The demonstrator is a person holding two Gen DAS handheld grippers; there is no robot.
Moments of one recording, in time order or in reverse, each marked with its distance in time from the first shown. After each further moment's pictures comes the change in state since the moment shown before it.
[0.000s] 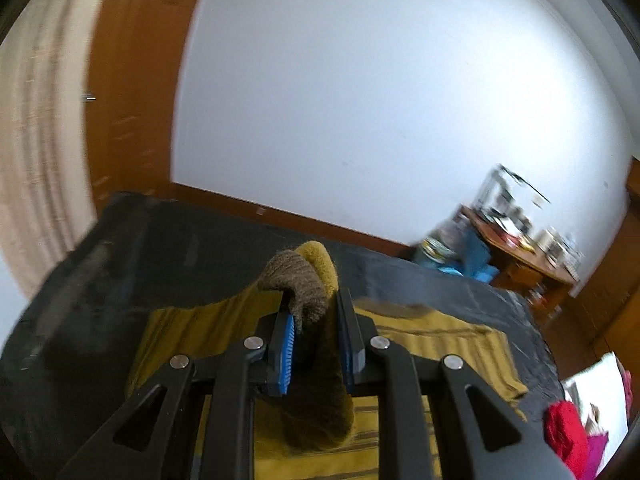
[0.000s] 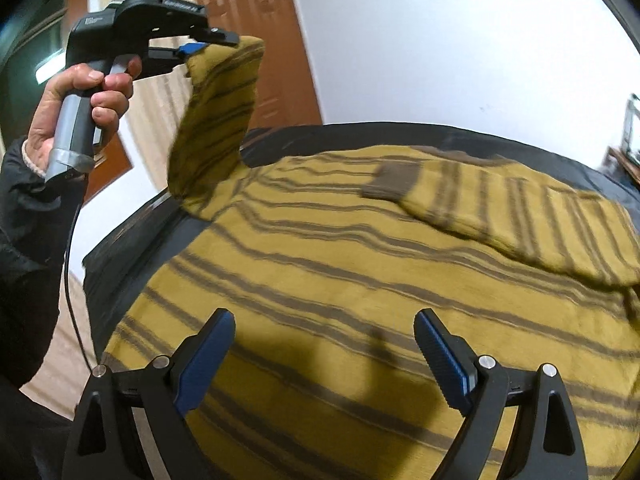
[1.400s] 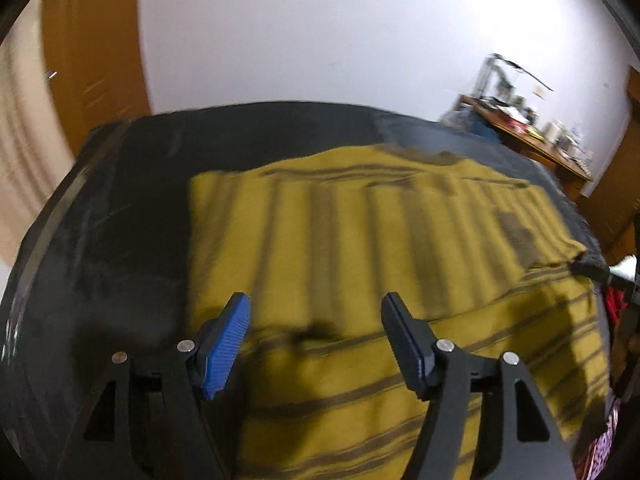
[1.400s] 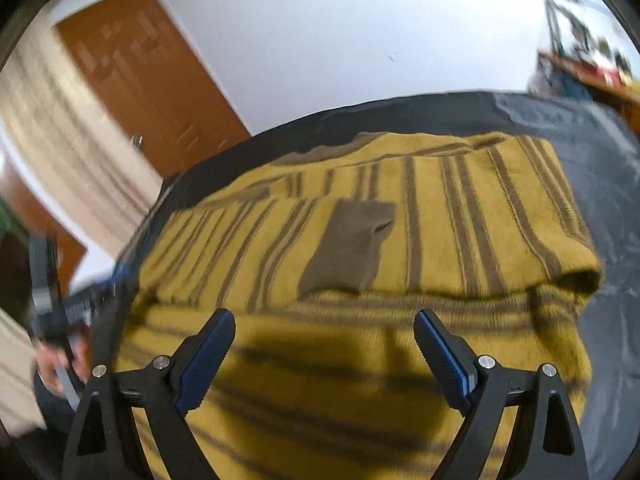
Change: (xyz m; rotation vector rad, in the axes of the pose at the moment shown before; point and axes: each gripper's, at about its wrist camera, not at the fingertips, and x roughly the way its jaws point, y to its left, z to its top) left arm 0.026 0.041 -0.125 0.155 0.282 0.087; right arm -0.010 -0.161 0.051 0.403 0.084 -0.110
